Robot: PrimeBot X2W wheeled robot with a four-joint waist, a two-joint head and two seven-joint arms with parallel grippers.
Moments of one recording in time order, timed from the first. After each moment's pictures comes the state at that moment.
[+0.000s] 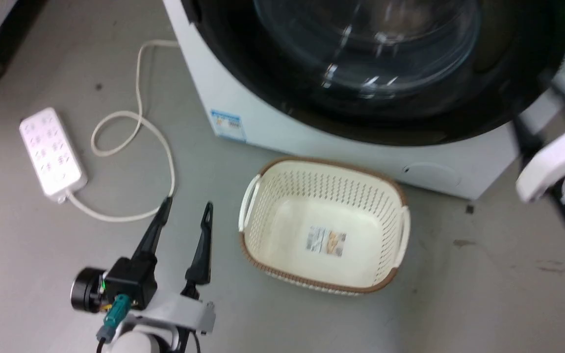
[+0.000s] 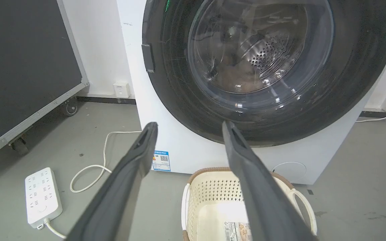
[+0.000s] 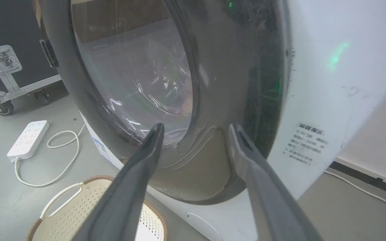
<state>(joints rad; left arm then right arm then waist) -0.13 0.05 -0.08 0.08 -0.07 -0.10 -0.26 -0.77 -0.42 0.26 0.70 0.36 0.13 -0.20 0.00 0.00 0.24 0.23</state>
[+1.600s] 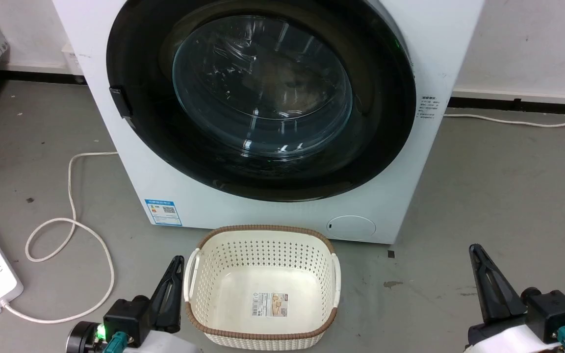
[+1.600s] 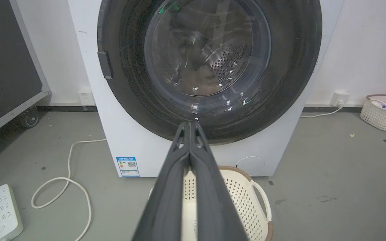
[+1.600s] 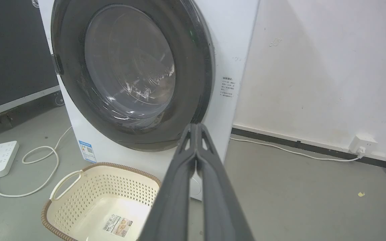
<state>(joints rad) 0.01 0.06 -0.04 0.15 -0.07 -0.11 -0.24 0.03 -0.06 -0.06 0.06 -0.03 0.13 -0.24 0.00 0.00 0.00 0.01</state>
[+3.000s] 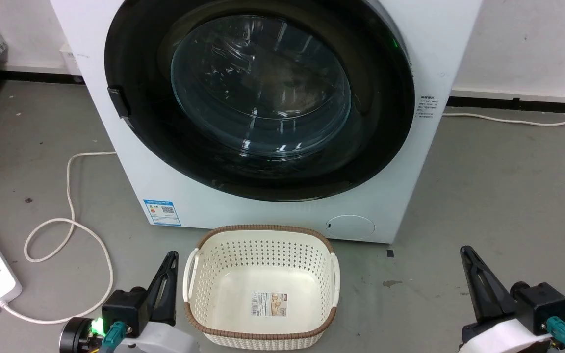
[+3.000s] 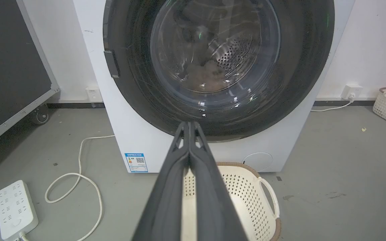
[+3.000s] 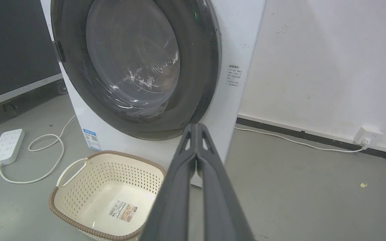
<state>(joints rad) 0.01 0.06 -0.03 0.10 -0.05 -0.07 -0.15 0.03 -0.06 -0.04 0.04 -0.02 0.13 -0.15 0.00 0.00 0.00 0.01</state>
